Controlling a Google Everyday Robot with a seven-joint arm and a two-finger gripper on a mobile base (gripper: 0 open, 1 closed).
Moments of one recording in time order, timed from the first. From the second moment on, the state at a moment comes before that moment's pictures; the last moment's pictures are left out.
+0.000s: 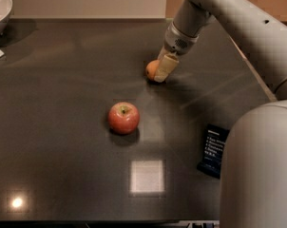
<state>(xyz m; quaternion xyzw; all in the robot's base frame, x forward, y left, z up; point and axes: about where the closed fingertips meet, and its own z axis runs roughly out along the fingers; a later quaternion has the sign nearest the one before) 0.677 -0.065 0.849 -0.65 0.73 0.10 0.18</state>
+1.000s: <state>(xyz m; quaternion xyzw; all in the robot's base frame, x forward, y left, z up) 0.652 -0.070 0.906 -0.66 0.71 0.11 0.20</state>
